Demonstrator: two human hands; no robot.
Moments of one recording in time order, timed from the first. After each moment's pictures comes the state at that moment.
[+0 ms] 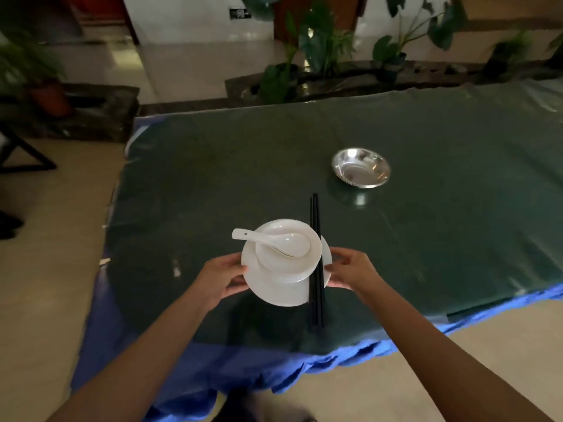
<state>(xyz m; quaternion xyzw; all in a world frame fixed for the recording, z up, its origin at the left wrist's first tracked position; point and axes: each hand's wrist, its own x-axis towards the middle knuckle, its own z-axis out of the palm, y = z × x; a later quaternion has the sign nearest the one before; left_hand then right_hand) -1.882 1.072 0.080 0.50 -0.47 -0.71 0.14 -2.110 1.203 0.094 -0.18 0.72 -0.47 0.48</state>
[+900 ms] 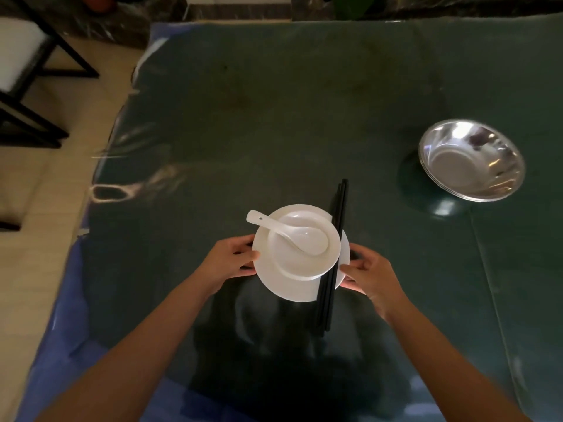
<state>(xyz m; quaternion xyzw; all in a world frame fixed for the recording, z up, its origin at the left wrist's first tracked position) -1.935 0.970 -0.016 0.57 -0.50 -0.65 0.09 -2.186 1.077 -0.031 -0.22 0.71 -0.37 0.56</state>
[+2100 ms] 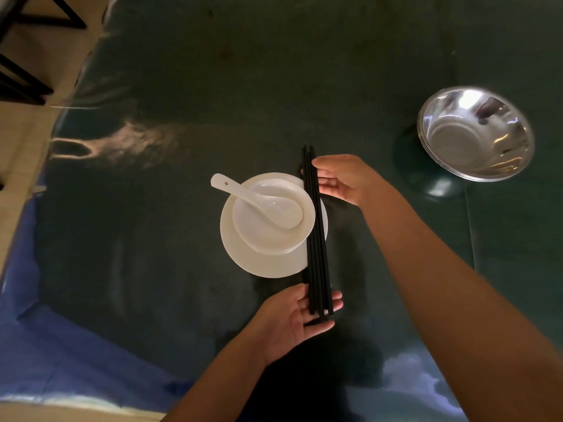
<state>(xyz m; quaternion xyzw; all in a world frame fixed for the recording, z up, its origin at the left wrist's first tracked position) -2.043 1.108 -0.024 0.44 -0.05 -0.88 0.13 -2.223 0.952 -0.017 -0.20 0.64 -0.36 0.65</state>
